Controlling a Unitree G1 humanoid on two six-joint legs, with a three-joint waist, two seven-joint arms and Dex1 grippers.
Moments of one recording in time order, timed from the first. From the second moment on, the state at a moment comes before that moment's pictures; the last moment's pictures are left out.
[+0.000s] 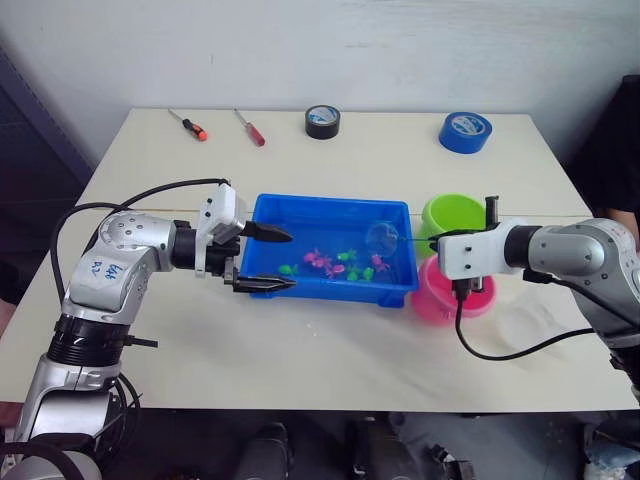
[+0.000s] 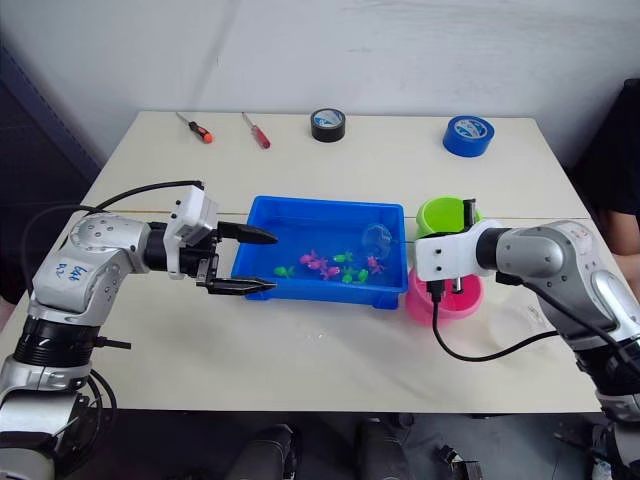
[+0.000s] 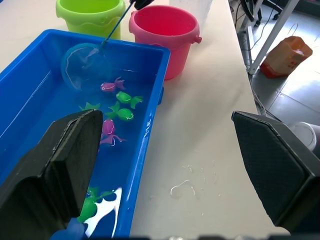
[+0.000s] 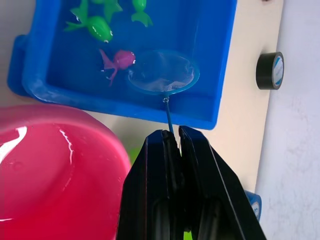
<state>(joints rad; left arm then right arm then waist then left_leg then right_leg) -0.64 0.72 -0.06 -0.03 -0.42 0.50 -1.22 -0.53 -1.01 0.19 -0.16 -0.23 -0.01 0.98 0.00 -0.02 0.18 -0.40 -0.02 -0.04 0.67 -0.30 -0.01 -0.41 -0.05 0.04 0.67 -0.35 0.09</state>
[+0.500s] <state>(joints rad) -0.64 0.72 -0.06 -0.03 -0.42 0.50 -1.22 -0.49 -1.01 0.19 -0.21 -0.25 -0.02 0.99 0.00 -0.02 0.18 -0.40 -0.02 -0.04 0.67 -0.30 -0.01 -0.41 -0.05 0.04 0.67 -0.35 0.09</state>
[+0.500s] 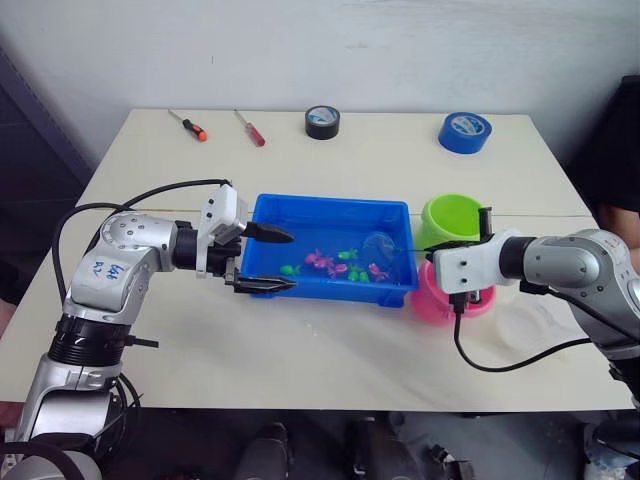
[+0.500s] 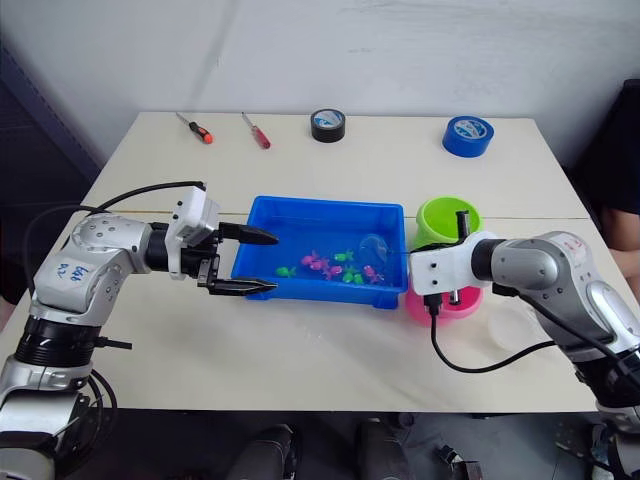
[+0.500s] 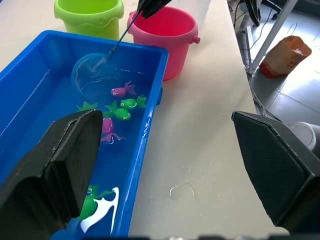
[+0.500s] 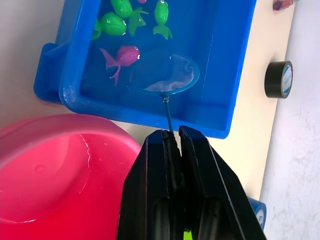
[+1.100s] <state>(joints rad) -0.64 0.72 -0.06 -0.03 -0.42 0.49 -1.23 -0.42 -1.01 0.14 -0.35 -0.11 0.23 1.08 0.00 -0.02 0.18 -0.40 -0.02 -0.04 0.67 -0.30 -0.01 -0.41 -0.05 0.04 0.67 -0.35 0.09</state>
